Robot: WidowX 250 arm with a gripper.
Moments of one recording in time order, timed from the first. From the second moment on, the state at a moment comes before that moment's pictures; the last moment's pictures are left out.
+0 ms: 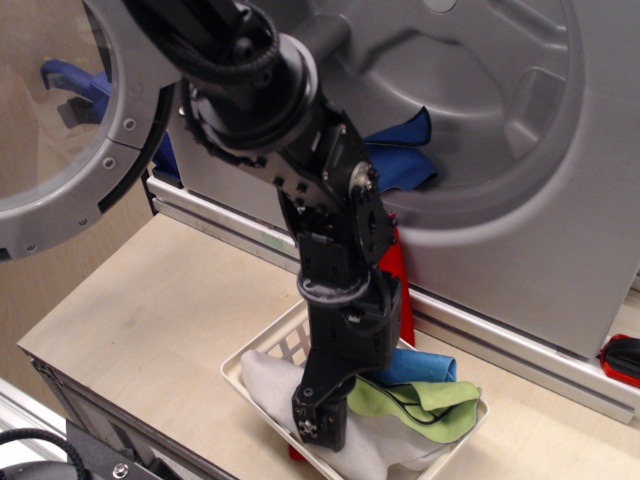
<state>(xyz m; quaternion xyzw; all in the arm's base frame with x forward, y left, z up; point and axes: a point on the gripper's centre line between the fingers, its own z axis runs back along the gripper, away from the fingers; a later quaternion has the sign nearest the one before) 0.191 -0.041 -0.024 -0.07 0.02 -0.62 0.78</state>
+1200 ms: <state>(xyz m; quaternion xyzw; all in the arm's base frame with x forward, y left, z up) 0.216 -0.050 -0.024 -0.03 -0.04 -0.57 0.82</state>
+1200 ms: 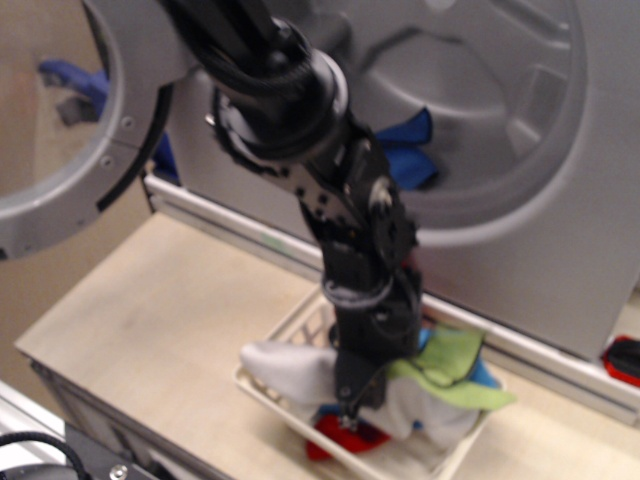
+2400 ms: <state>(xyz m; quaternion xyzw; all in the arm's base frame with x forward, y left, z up) 0.253 -0.035 0.097 0.05 -0.21 -0.49 0.84</state>
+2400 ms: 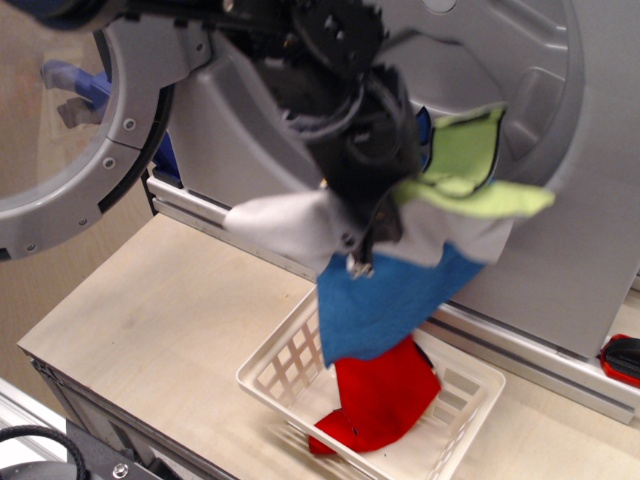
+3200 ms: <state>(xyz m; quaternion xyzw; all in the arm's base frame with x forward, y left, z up) 0.342 -0.016 0.105 0.12 -0.30 -0.41 0.85</state>
